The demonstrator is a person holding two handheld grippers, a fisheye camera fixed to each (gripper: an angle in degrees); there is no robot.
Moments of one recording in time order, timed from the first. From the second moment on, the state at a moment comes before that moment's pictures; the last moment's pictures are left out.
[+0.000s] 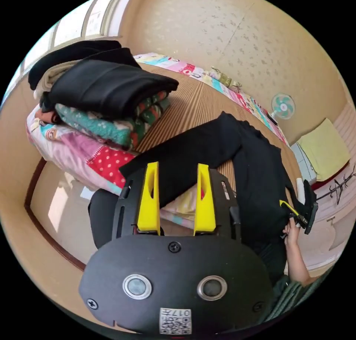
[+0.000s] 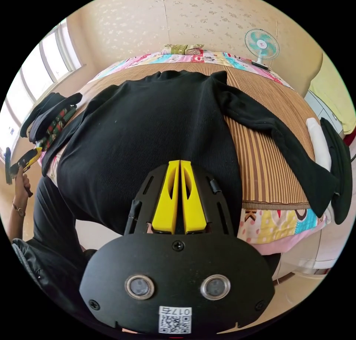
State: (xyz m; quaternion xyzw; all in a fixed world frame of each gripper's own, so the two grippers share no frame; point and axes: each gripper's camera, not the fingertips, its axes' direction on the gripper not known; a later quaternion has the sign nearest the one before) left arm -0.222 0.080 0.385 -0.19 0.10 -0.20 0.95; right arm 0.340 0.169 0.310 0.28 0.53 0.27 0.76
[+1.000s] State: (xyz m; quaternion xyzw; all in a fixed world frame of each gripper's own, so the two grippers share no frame) left arm -0.363 0.070 0.139 0.03 0.43 -0.14 0.89; right arm 0.176 -0.028 0.295 0.40 0.50 -0.14 0.75
